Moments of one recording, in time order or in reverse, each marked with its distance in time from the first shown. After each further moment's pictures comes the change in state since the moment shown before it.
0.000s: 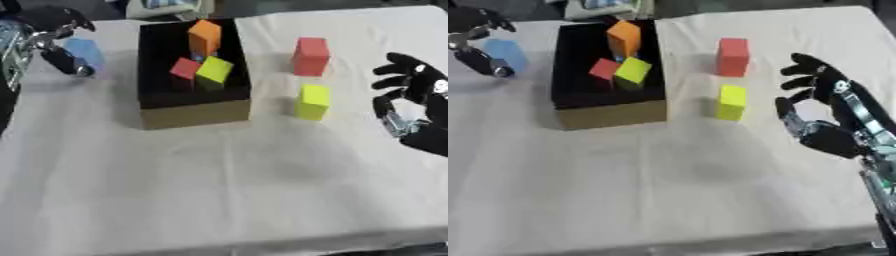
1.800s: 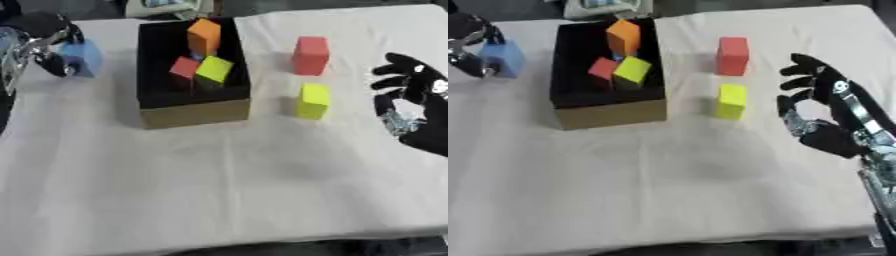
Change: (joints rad) left arm 0.010 0.010 0.024 0.027 -0.007 0.003 0.001; right arm -0.004 0.007 -0.001 0.007 -0.004 -0.003 0.003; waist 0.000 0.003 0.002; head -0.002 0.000
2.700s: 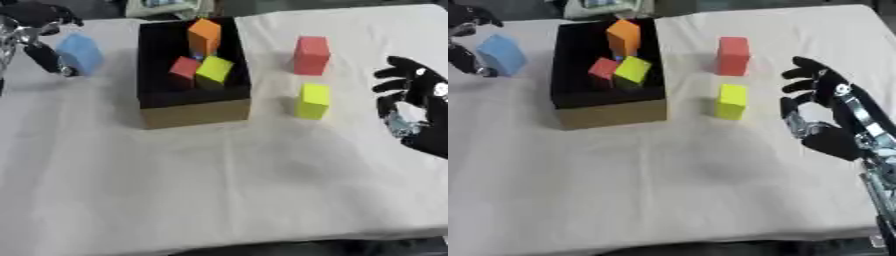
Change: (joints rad) left arm -0.013 0.048 -0.022 -0.053 0.011 -0.057 -0.056; right arm 0.006 0.000 0.000 0.006 0.000 -0.004 0.004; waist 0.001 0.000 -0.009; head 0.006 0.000
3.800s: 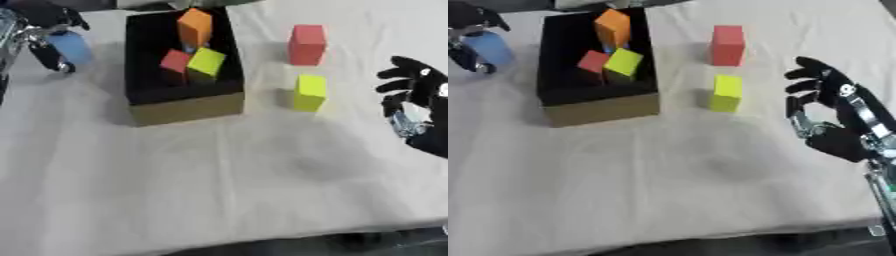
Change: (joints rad) left arm -0.027 -0.004 -0.024 0.063 -0.148 -0.050 0.046; right arm -0.019 -0.001 0.006 0.006 -0.002 -0.010 0.013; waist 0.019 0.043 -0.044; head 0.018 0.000
